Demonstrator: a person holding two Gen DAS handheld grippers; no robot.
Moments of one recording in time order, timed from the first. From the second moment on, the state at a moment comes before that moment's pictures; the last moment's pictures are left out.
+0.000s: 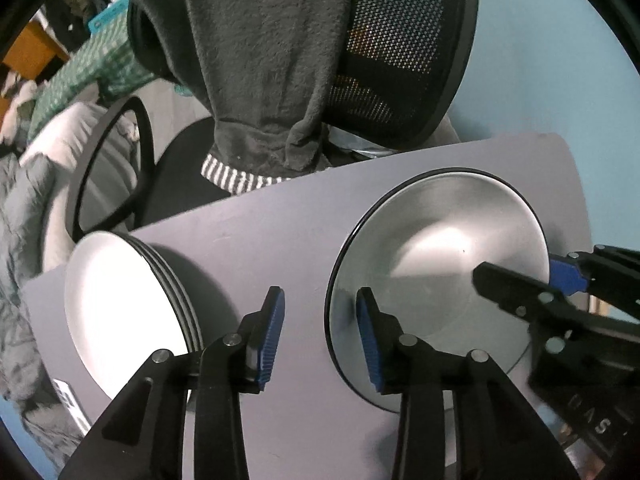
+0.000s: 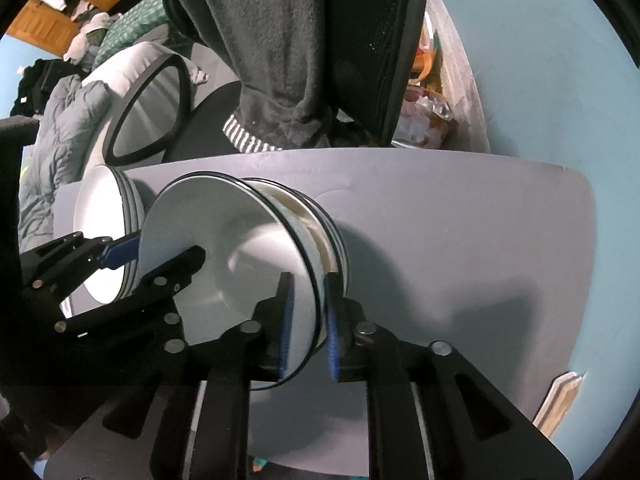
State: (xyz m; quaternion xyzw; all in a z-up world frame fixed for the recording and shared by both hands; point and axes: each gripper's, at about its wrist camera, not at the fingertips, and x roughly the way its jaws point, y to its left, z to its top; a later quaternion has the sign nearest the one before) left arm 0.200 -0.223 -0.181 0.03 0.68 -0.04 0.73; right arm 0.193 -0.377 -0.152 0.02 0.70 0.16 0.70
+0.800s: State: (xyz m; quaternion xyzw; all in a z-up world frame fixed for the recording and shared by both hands) left arm 0.174 -0.196 -0.132 -0.03 0.64 -0.05 0.76; right arm 0.174 -0.393 -0.121 0.04 0.68 0.13 0.72
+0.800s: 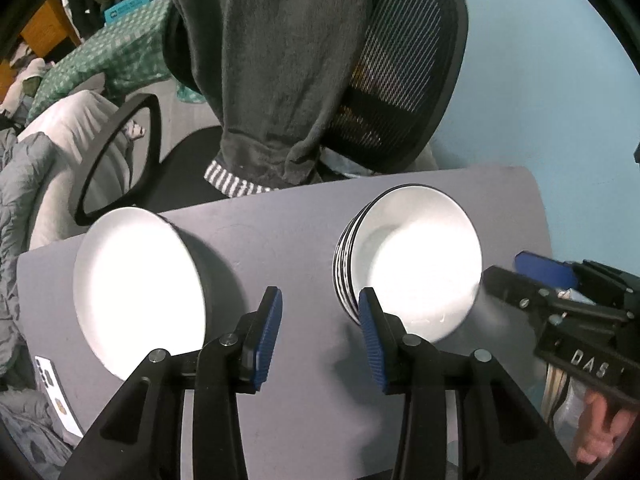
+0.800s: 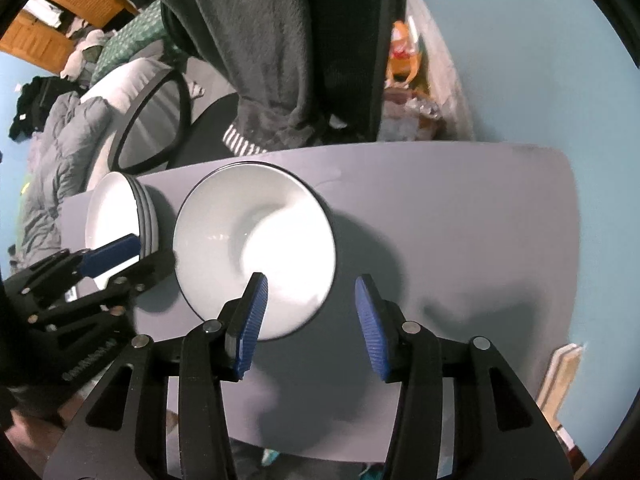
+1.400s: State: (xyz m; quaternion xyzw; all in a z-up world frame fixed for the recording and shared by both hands) left arm 0.111 -0.157 -0.073 -0.06 0.60 0.00 0.80; right arm 0.119 -0.416 -0.036 0.01 0.57 0.12 0.81
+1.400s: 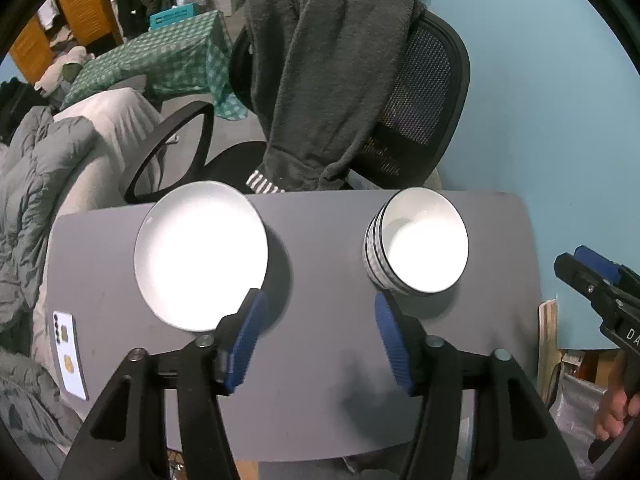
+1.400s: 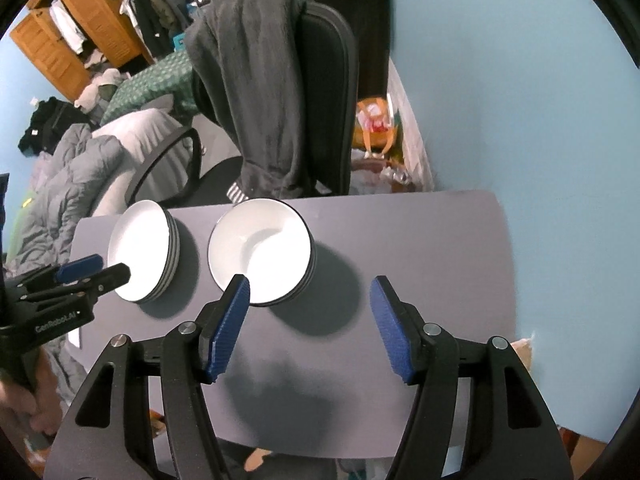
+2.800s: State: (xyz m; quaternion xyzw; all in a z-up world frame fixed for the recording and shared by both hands) left arm 0.179 -0.182 -0.150 -0.12 0.66 -0.03 0.74; right arm 0.189 -0.390 -0.138 -0.05 0.65 0.20 0.73
